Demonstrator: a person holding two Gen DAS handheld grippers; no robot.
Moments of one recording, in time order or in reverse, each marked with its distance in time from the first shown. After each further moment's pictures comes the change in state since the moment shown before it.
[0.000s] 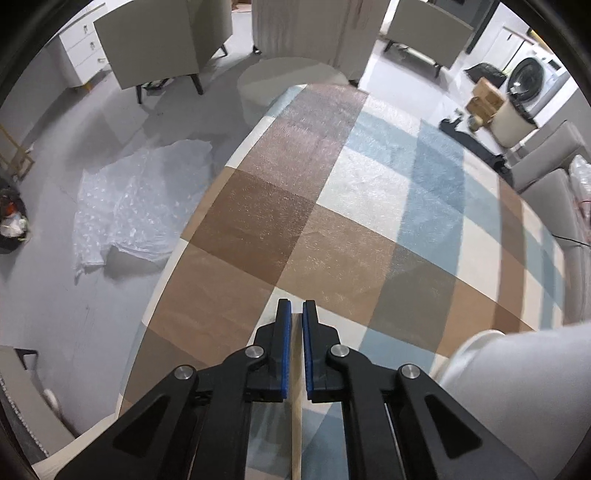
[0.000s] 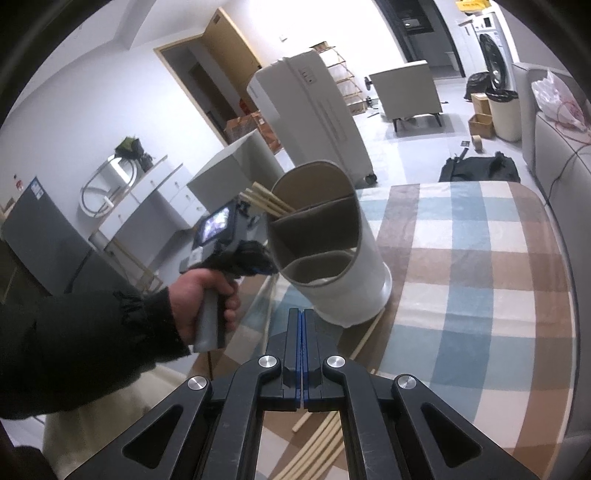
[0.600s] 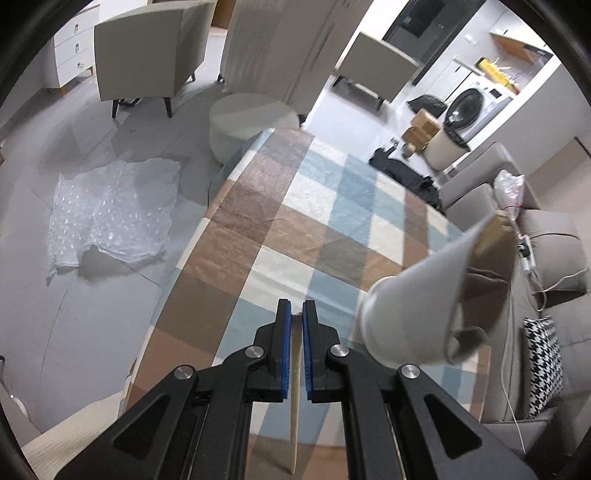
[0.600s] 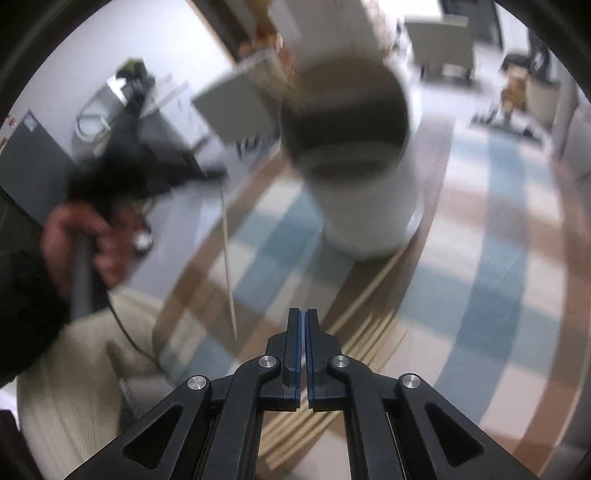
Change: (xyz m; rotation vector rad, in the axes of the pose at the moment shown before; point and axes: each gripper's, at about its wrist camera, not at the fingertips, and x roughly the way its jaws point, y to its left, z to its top) left arm -0.088 0.027 -0.035 0.017 -0.113 -0.262; right arm 0.069 0.008 -0.039 -0.097 0.348 -0.013
